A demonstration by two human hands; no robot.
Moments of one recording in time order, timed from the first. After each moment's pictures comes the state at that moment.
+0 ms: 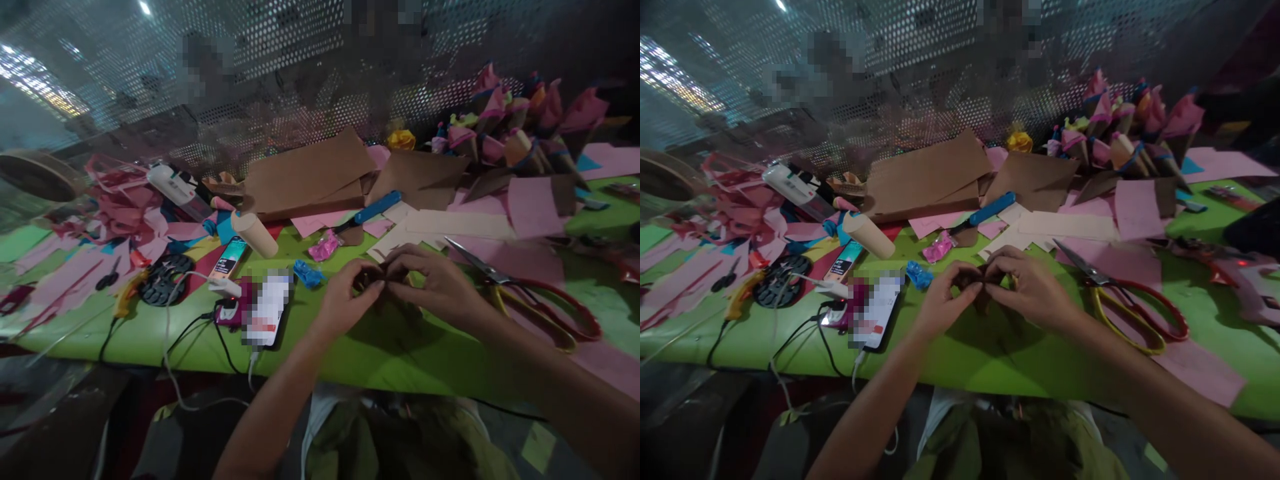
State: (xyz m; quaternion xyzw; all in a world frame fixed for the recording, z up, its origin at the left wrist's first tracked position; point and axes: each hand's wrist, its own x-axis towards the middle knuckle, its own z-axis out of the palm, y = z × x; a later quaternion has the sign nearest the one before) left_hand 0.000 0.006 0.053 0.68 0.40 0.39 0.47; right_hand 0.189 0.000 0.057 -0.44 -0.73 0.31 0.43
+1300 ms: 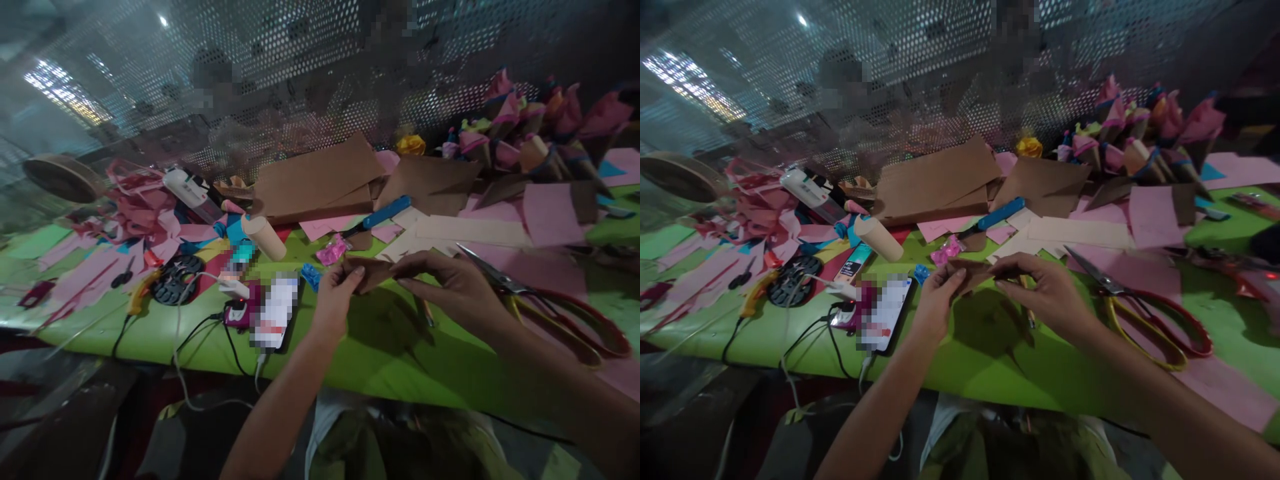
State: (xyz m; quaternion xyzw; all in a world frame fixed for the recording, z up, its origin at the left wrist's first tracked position) left_hand 0.001 0.010 0.044 0.35 0.46 0.52 0.63; right_hand 0.188 -0.002 0.054 -0.46 -0.61 0.41 0.50
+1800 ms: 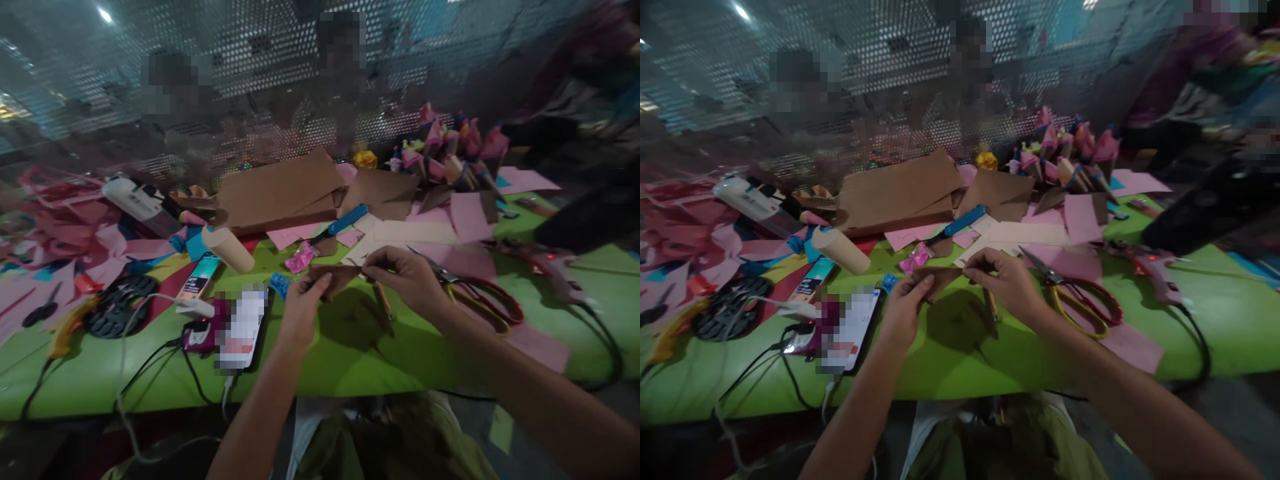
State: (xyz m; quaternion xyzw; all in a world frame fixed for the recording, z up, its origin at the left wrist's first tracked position) left_hand -0.005 0.015 0.048 0.38 0.46 0.52 0.62; right_hand 0.190 0.007 0.052 -0.50 -0.58 0.38 0.52
